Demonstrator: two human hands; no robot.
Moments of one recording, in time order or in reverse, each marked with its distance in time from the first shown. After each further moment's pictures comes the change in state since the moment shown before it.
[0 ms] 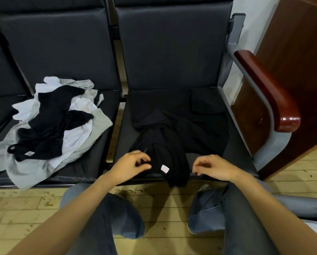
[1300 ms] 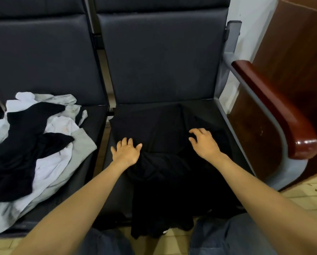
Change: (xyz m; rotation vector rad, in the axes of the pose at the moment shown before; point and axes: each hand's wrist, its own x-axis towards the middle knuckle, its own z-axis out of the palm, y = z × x) left_hand 0.156 -0.012 -0.016 0.287 -0.016 -0.570; right_hand 0.141 0.015 -0.069 -0.357 0.541 0.212
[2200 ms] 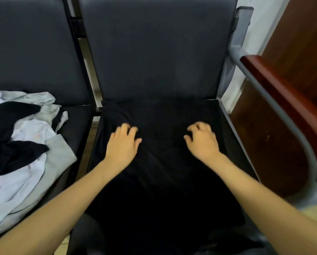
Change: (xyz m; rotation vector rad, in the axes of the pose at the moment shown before) left_hand 0.056 0.022 -0.006 0.167 0.529 0.447; right_hand 0.054 -0.007 0.005 -0.167 0.069 0.007
